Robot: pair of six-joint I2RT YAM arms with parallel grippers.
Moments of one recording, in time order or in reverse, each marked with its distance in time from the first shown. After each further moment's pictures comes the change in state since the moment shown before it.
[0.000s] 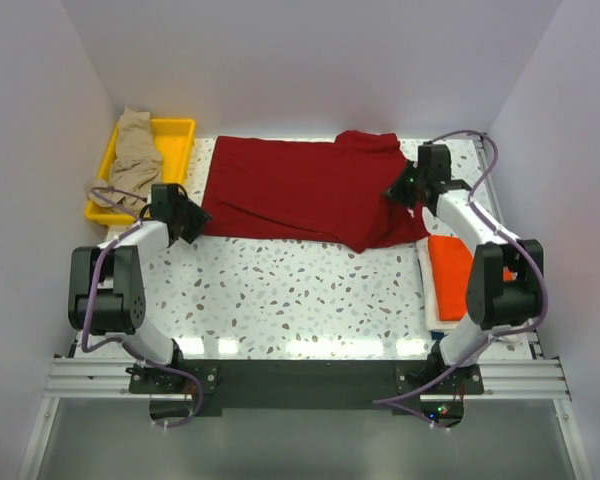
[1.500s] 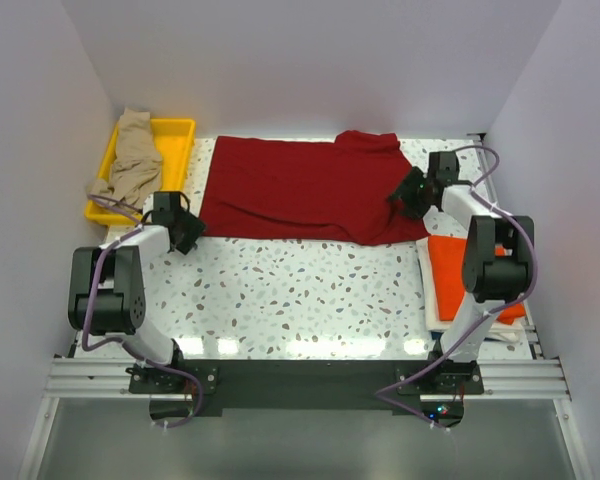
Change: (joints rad) left arm -0.001 0.003 -0.035 -0.051 -0.140 -0.024; right arm -0.122 0.257 0.107 -0.016 -0.094 0.018
